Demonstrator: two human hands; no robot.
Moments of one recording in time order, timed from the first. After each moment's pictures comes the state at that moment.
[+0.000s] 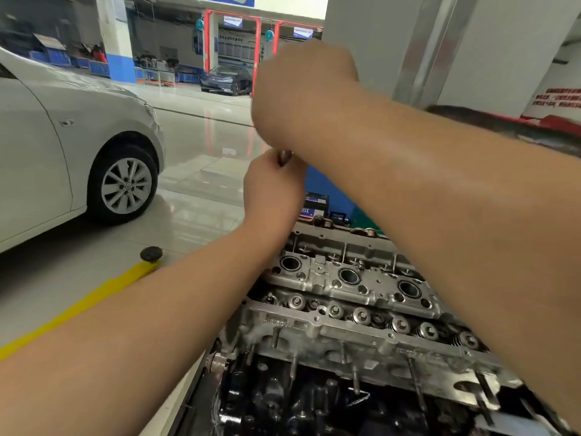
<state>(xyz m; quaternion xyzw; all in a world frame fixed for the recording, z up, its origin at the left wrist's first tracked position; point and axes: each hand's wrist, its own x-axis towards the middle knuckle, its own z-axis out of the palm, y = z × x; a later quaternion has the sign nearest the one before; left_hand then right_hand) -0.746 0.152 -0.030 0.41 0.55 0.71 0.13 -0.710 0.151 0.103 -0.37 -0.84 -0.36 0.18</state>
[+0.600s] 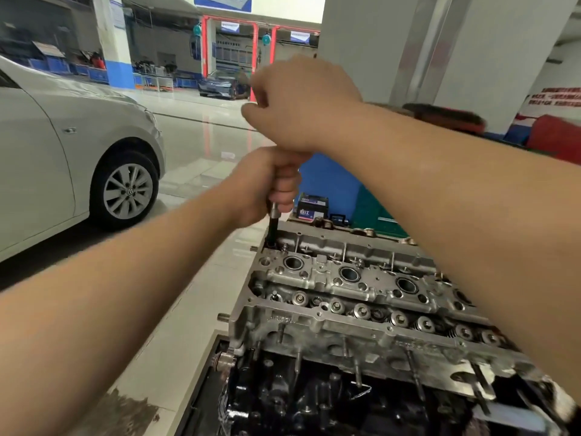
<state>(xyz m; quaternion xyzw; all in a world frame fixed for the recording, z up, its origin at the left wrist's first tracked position) -0.778 0.133 0.004 0.46 0.45 0.61 0.47 -0.695 0.166 0.100 -0.26 -0.89 -0.26 0.27</state>
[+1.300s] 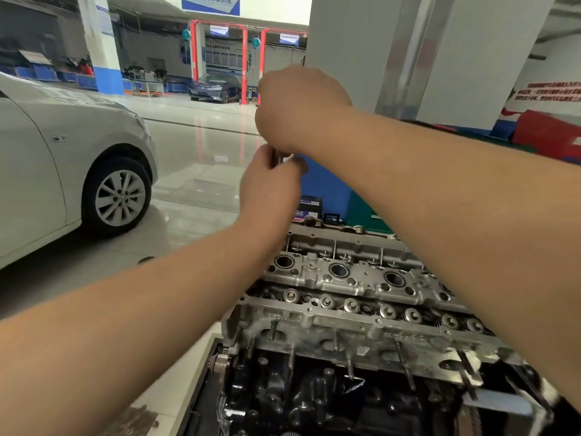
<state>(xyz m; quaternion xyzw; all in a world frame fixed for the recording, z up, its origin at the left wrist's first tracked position) -0.727 0.121 -0.008 0.42 0.52 0.71 0.22 -0.689 0.169 0.101 -0.35 -0.87 -0.24 0.26</state>
